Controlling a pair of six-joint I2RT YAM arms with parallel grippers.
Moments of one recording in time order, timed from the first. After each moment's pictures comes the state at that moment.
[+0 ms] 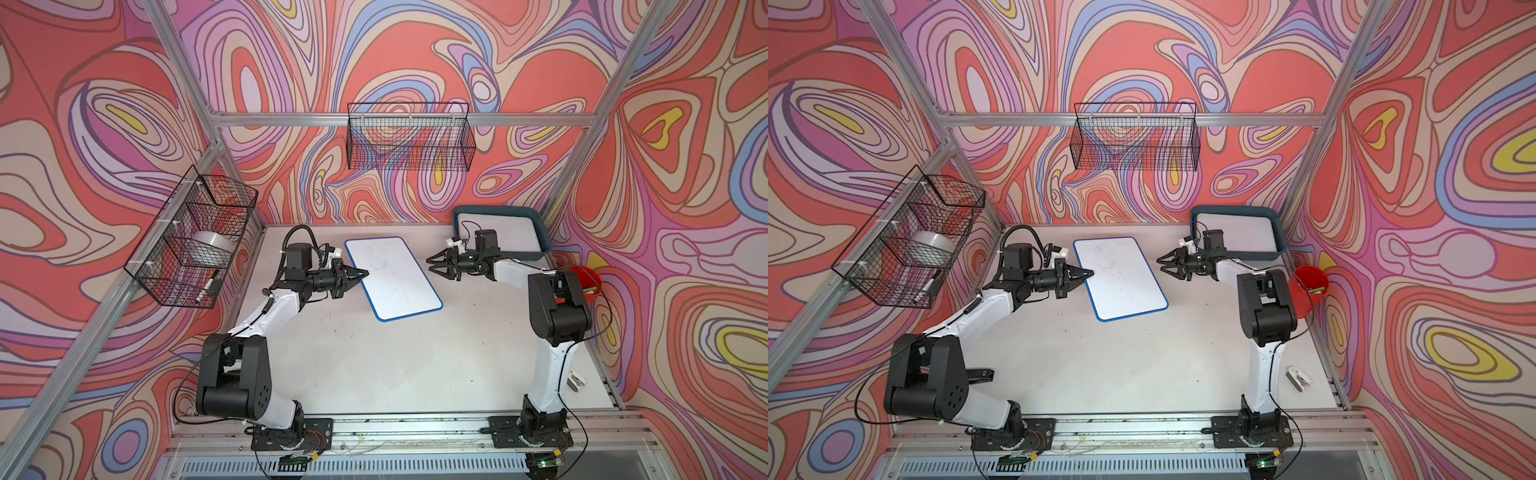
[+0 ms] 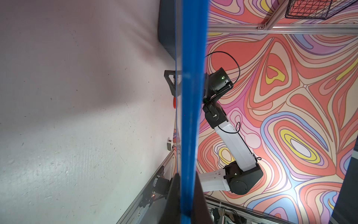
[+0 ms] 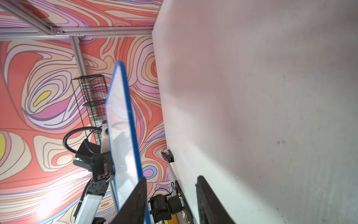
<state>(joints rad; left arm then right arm) -0.07 1.50 0.94 -0.05 1.10 -1.05 0.13 2.05 1.34 0.05 -1.13 0.94</state>
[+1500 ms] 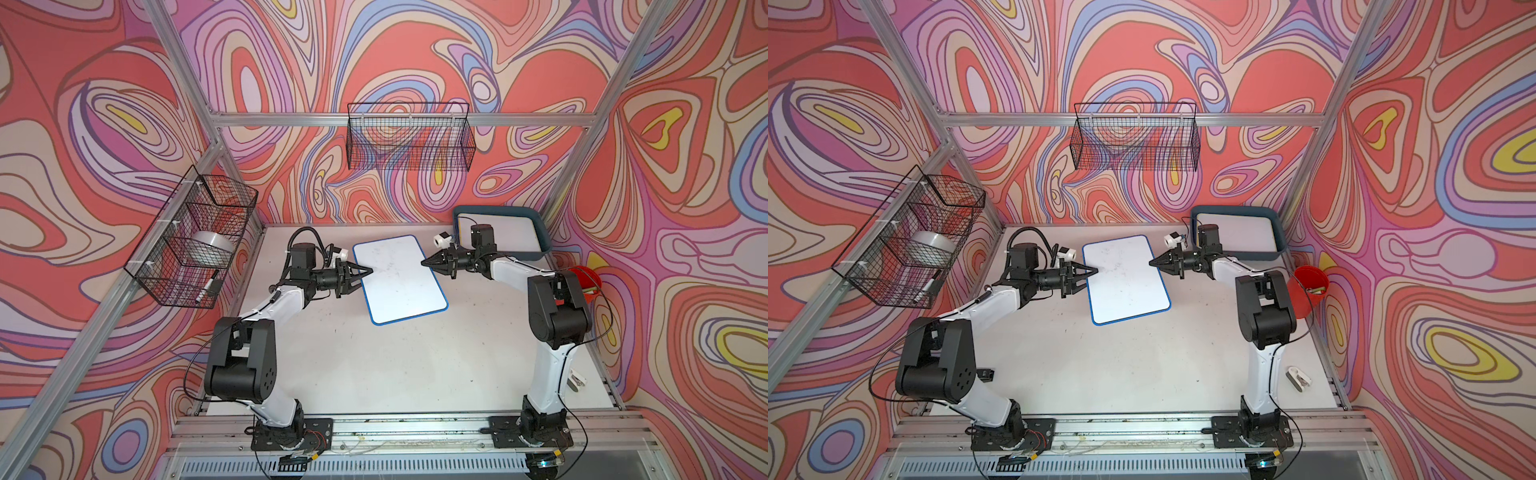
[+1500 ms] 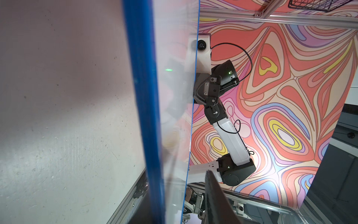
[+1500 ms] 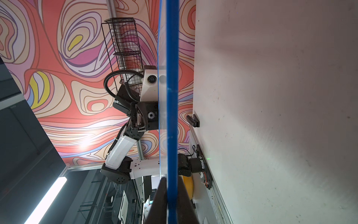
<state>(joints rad) -0.07 1.60 0.95 0.07 1.19 -1.11 0.17 2.03 1.37 0.06 -1.40 0.96</state>
